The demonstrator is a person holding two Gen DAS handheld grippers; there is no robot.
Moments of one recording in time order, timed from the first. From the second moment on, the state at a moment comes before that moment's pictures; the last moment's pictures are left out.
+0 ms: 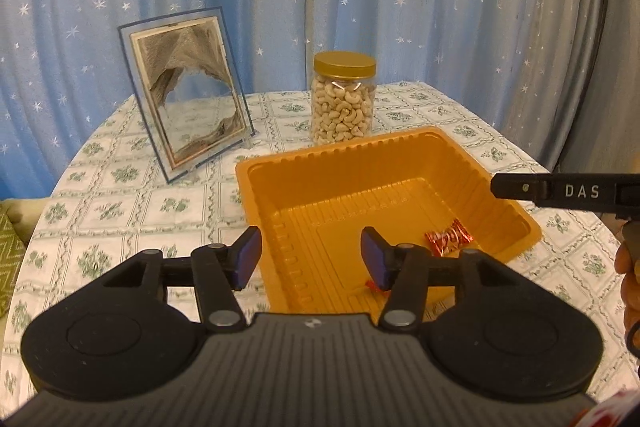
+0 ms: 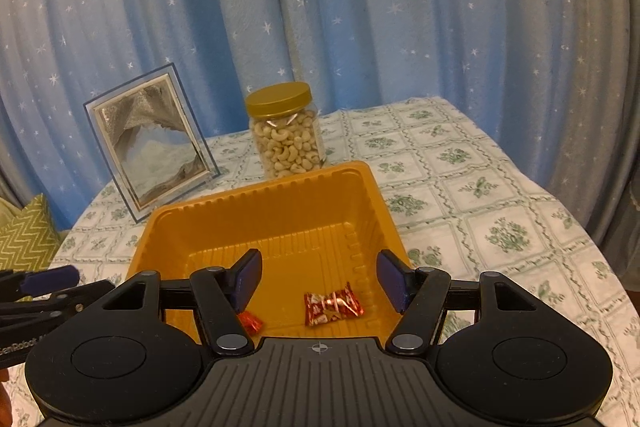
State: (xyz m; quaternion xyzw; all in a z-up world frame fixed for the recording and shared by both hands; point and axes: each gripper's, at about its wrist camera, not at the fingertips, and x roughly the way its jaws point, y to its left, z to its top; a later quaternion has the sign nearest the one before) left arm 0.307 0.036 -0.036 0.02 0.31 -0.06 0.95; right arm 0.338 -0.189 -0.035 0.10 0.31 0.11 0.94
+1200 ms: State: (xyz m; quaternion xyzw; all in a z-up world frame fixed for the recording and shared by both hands) left arm 0.127 0.074 -0.061 -0.01 0.35 -0.01 0.94; right arm 0.153 -0.192 -0.068 0.10 0.37 0.10 0.92
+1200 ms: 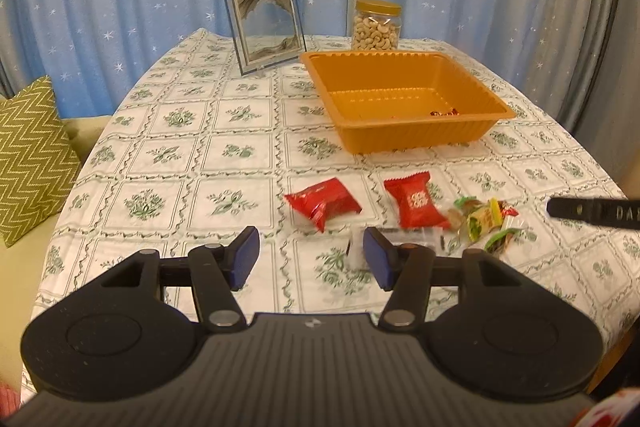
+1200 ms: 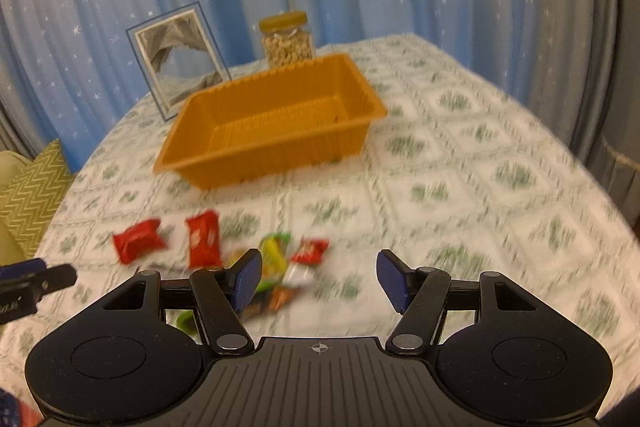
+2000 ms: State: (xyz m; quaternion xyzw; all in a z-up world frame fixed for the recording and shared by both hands) left arm 0.141 0.097 -0.094 0.00 0.38 0.02 0.93; right arm 0.184 -0.150 -0.110 0.16 0.42 0.10 0.89
